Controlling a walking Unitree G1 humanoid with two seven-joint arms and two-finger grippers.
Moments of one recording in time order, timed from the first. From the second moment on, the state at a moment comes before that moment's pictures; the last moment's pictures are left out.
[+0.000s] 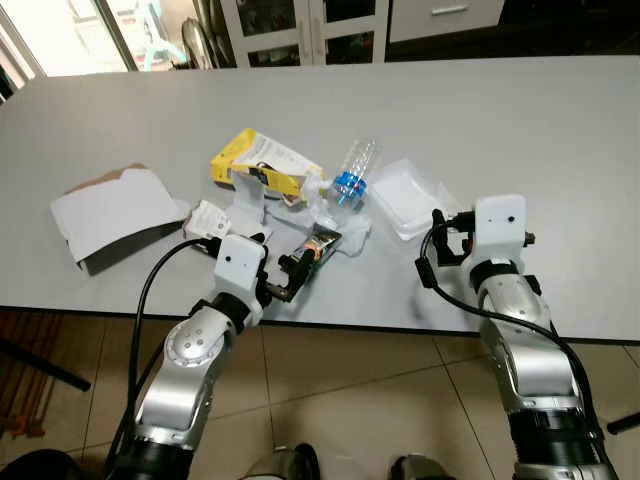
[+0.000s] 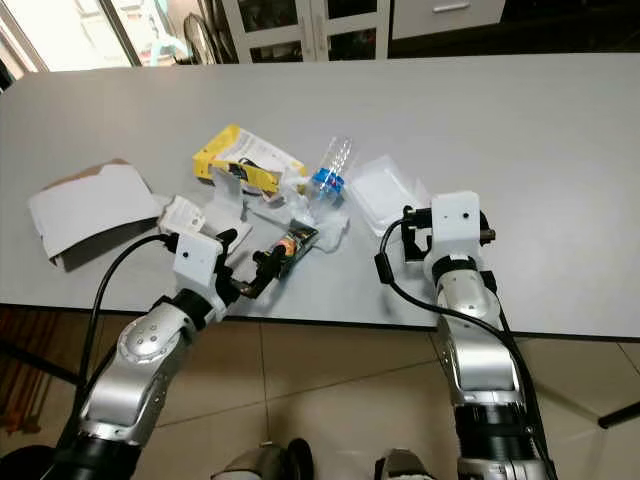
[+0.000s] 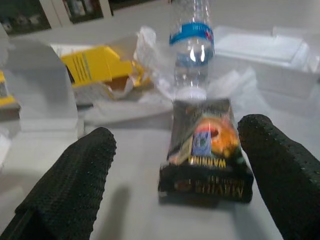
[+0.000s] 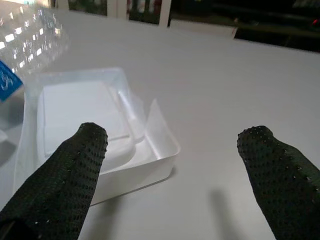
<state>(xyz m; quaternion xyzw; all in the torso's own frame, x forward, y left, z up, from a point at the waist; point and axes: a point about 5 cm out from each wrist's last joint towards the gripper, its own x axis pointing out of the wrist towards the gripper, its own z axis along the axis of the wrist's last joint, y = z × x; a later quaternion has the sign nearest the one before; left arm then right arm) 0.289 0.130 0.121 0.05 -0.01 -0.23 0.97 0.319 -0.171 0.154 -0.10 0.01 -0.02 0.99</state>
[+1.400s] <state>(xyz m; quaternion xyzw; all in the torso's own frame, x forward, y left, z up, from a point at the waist) 0.271 0.146 0.130 0.06 0.02 -0.21 0.97 0.378 -0.134 0.180 -0.06 0.00 0.03 1.00</state>
